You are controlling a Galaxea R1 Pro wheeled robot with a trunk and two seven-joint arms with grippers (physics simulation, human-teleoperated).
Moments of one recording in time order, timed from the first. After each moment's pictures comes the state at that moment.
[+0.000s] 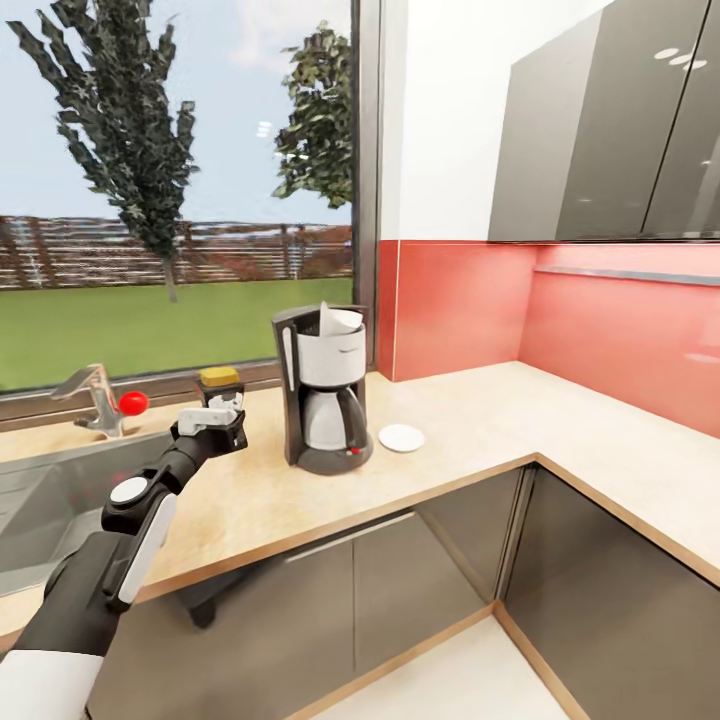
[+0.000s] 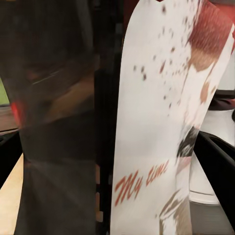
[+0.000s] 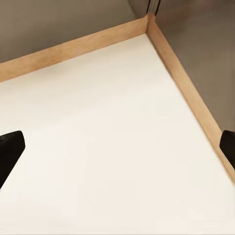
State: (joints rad) left arm -0.55 0.18 -0.05 -1.40 0.20 0.28 -0.10; right arm -0.02 -0.21 -0.11 -0.61 -0.04 -0.11 0.18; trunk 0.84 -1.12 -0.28
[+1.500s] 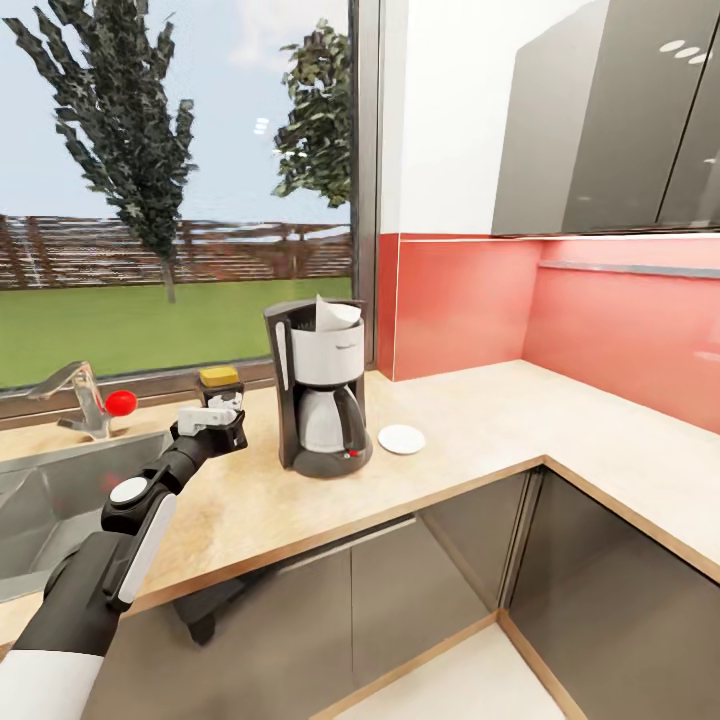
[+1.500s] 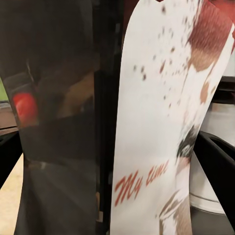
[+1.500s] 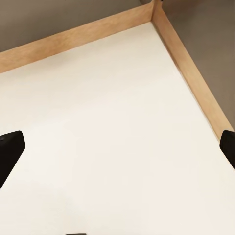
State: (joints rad) left arm -0.55 0.18 -0.05 -1.40 0.20 0.27 -0.10; right arm -0.02 -0.21 -0.10 -0.56 -0.04 -0.11 0.18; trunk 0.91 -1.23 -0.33
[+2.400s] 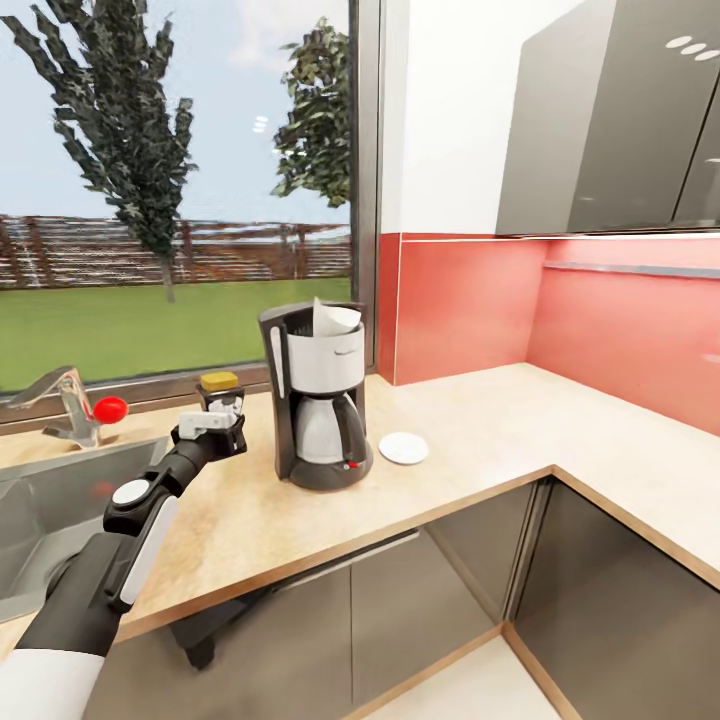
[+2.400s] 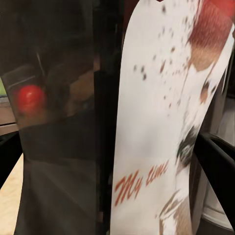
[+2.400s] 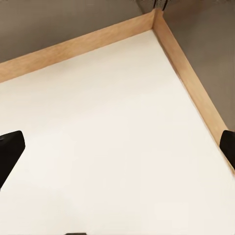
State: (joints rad) left arm -0.55 0.18 -0.05 -1.37 0.20 0.27 -0.10; right arm -0.02 -0.21 -0.10 -0.56 -0.04 -0.11 0.18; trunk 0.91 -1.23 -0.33
